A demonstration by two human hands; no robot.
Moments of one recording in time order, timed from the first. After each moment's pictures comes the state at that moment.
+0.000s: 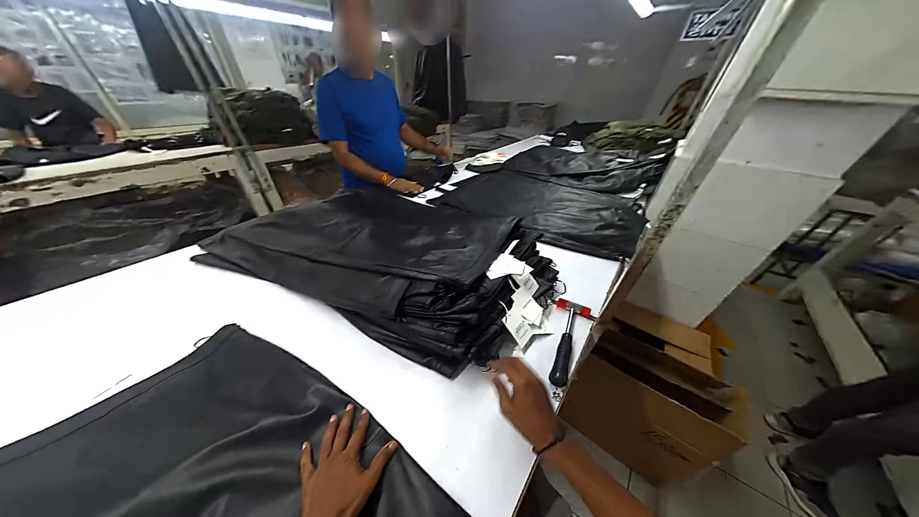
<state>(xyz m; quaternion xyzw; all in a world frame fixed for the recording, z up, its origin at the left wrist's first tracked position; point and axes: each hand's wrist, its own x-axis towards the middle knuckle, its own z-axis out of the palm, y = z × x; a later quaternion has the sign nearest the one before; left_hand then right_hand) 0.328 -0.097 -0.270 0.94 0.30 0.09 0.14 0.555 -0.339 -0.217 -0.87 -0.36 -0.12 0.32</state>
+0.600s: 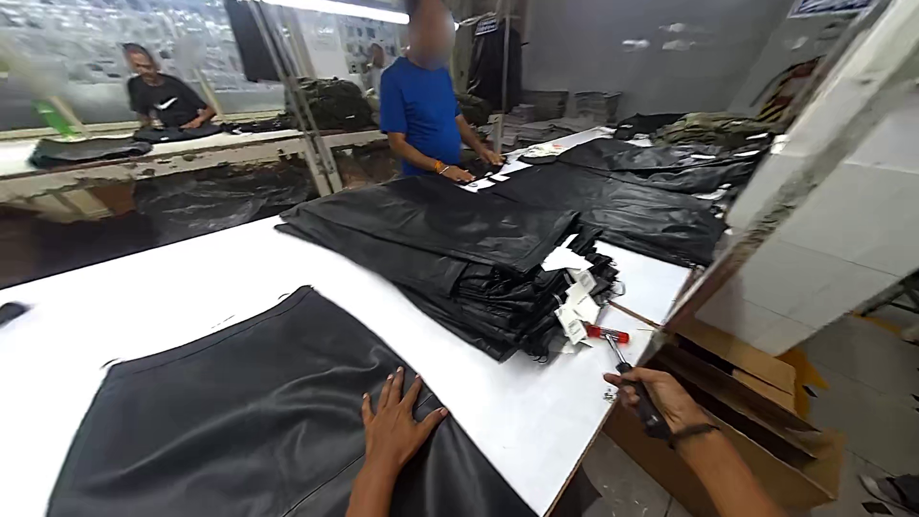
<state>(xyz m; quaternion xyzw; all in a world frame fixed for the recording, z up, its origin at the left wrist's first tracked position) 0.326 -0.097 -0.248 0.92 0.35 0.01 0.16 0.614 -0.424 -0.197 -0.59 0.10 0.31 0.74</state>
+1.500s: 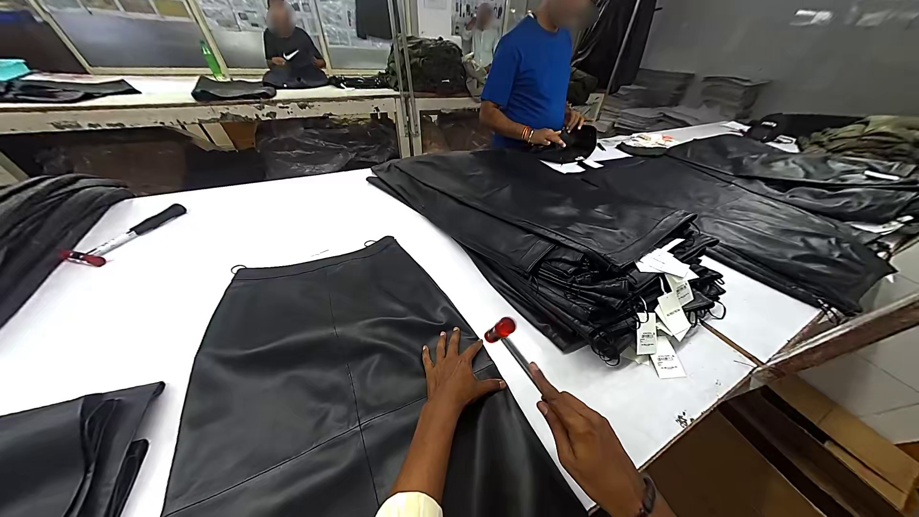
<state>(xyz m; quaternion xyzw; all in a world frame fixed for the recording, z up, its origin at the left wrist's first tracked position) 0.341 -0.097 -0.220 0.88 0.41 -0.08 0.21 0.443 -0.311 -0.205 -0.77 -0.57 -0.03 0.28</state>
